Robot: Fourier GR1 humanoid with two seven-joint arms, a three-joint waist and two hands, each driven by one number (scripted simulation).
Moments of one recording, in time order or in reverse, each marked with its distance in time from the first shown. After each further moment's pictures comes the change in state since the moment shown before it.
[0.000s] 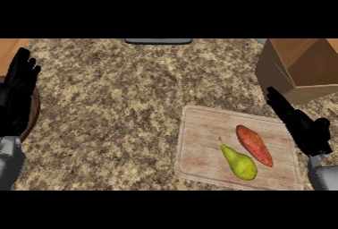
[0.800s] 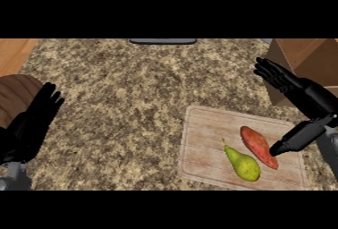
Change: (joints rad) left arm 0.179 -0.067 0.017 0.029 0.212 -0.215 -0.013; right arm -0.234 -0.077 -0.022 -0.032 -0.112 0.389 -0.211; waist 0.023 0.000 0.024
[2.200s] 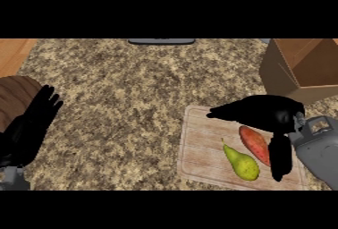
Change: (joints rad) left arm 0.028 -0.033 0.035 -0.043 -0.020 -0.027 0.036; right arm -0.245 -0.091 0.395 -0.239 0.340 0.461 0.624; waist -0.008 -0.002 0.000
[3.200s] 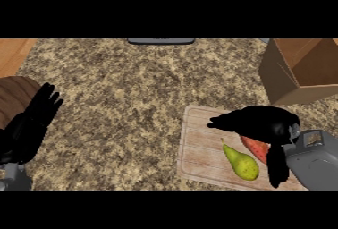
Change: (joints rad) left arm -0.026 -0.056 0.061 0.010 -0.050 -0.056 0.033; right arm 0.125 0.103 -0.072 -0.037 0.236 0.098 -0.106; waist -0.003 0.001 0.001
